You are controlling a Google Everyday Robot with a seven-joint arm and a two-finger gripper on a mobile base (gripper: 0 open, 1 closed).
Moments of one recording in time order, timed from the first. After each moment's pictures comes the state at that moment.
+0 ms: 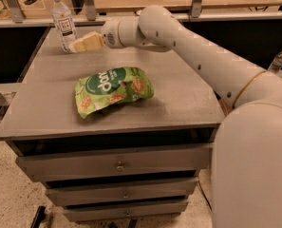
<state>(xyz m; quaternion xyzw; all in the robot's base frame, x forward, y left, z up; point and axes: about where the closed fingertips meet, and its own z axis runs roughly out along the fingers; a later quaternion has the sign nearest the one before) 0.778 0.148 0.905 -0.40 0.69 0.31 0.52</state>
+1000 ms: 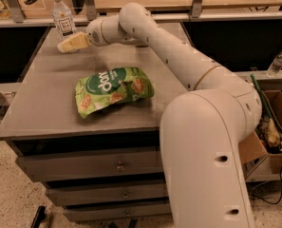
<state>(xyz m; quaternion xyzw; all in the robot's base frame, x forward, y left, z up) 0.822 0.206 0.879 -0.42 0.69 0.32 0.49</state>
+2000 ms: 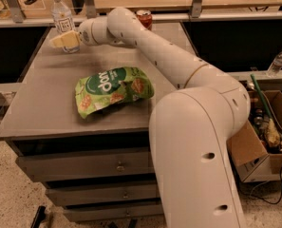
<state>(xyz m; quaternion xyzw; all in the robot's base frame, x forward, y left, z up) 0.844 0.236 0.877 -0.38 0.70 0.32 0.51</state>
